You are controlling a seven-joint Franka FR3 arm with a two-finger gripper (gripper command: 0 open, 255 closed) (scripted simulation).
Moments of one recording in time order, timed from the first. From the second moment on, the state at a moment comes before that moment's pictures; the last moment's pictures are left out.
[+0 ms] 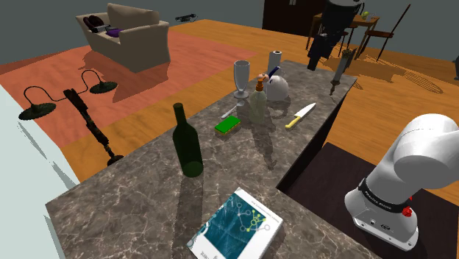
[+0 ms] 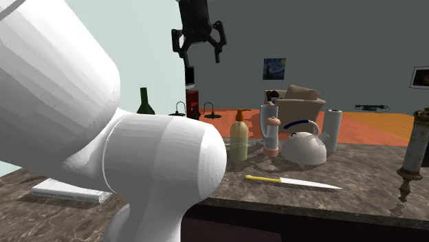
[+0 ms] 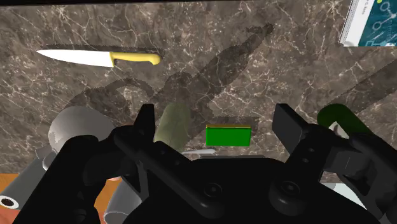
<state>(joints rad) 0.00 -0.79 0.06 -2.31 -0.07 1.64 0.02</state>
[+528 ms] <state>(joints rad) 0.00 -0.58 -0.02 -2.24 -0.09 1.75 -0.10</state>
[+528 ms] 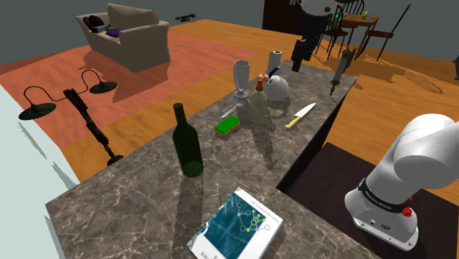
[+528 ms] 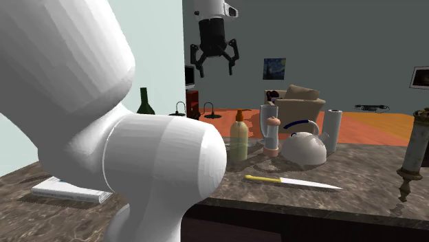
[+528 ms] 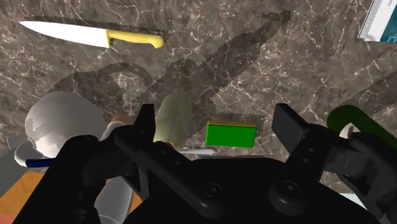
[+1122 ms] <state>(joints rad) 0.01 -0.22 -0.10 -2.07 -0.08 1.88 -0.28</state>
